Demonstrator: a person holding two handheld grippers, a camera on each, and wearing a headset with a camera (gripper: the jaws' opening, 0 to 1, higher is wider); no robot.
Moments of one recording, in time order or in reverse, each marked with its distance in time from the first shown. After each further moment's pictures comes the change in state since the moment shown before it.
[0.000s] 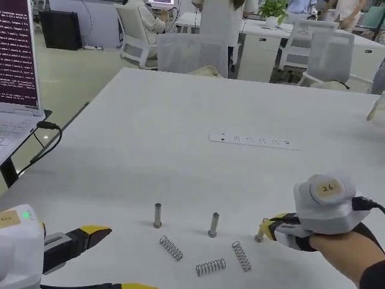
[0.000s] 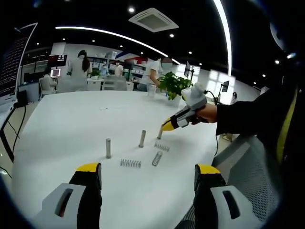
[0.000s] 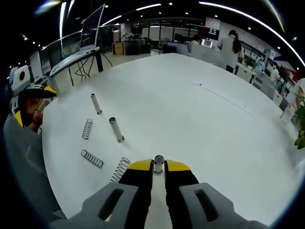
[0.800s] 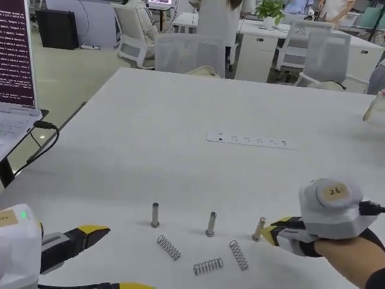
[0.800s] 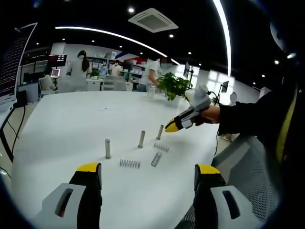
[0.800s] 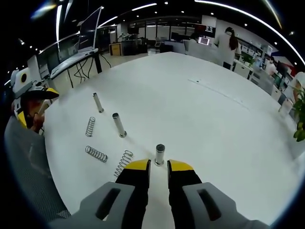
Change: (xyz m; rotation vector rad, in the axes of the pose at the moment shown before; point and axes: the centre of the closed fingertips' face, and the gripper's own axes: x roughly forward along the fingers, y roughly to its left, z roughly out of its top) left arm 0.001 -0.001 0.000 -0.001 -0.004 -0.005; right arm -0.016 0.003 -0.011 0.036 0.007 -0.006
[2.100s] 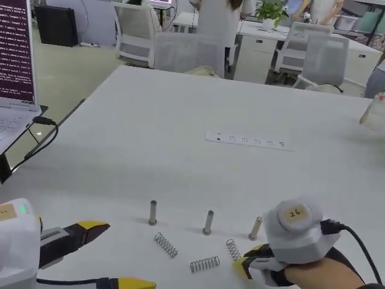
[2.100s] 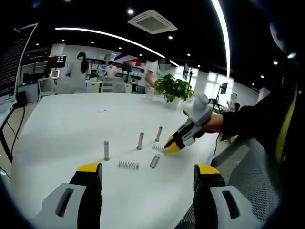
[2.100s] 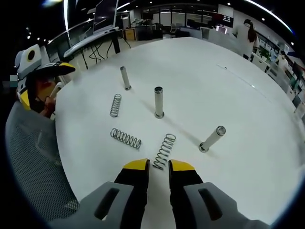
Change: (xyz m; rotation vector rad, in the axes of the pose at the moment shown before) left arm -0.001 -0.004 0.003 0.000 -0.017 -0.010; right arm 0.021 0.067 -0.033 -0.056 0.148 0.124
